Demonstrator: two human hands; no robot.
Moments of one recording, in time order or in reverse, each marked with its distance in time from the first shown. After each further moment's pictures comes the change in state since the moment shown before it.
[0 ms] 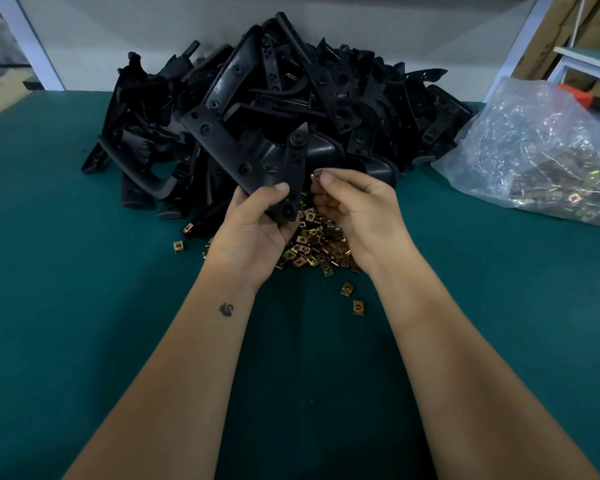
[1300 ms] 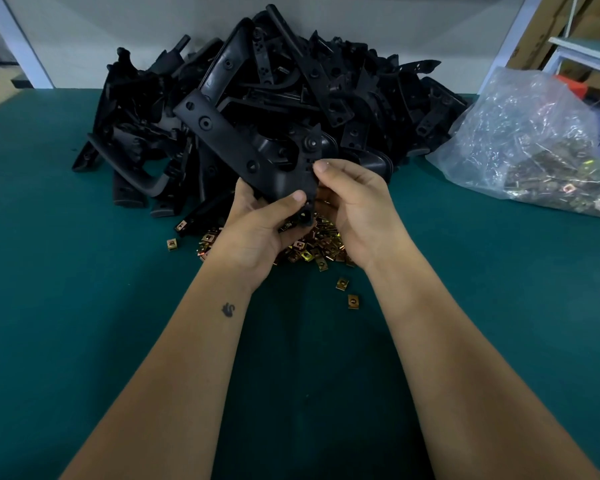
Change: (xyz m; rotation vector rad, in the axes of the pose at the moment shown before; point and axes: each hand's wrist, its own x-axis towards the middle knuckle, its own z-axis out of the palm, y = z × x) left_hand 0.000 -0.005 0.002 0.319 -0.026 -0.015; right_hand -0.002 -0.004 0.002 0.054 -0.032 0.038
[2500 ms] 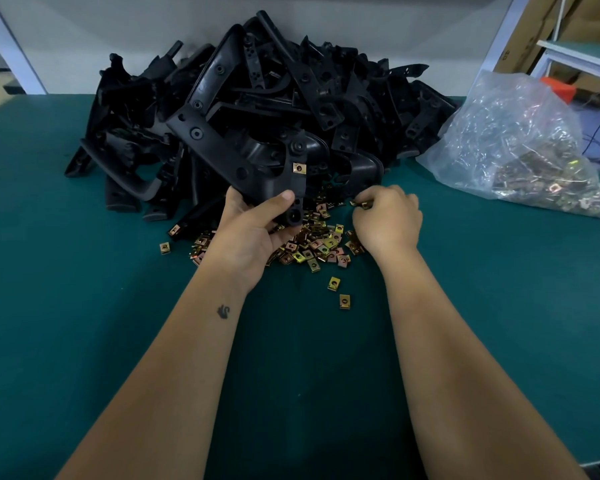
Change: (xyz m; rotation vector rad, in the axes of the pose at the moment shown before) left_hand 0.003 -0.003 0.004 -0.056 0.134 -0.038; right_hand 0.016 0.014 -0.053 -1.388 0.420 -0.042
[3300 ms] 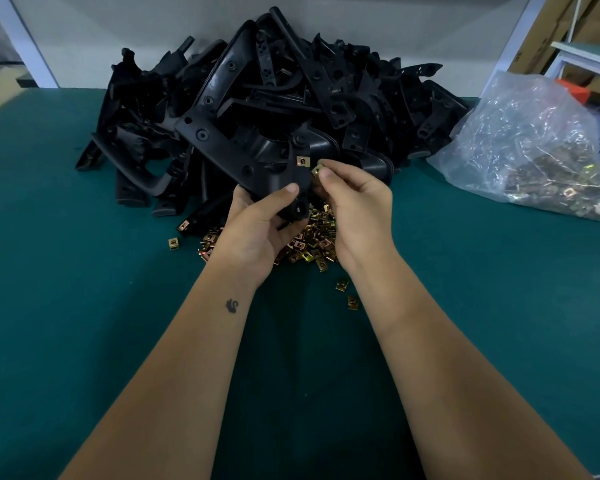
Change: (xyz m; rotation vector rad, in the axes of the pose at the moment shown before) left_hand 0.004 0.001 0.000 -0.095 0.026 -0.005; right_hand -0.031 -0.059 0.001 1.392 -0.110 0.134
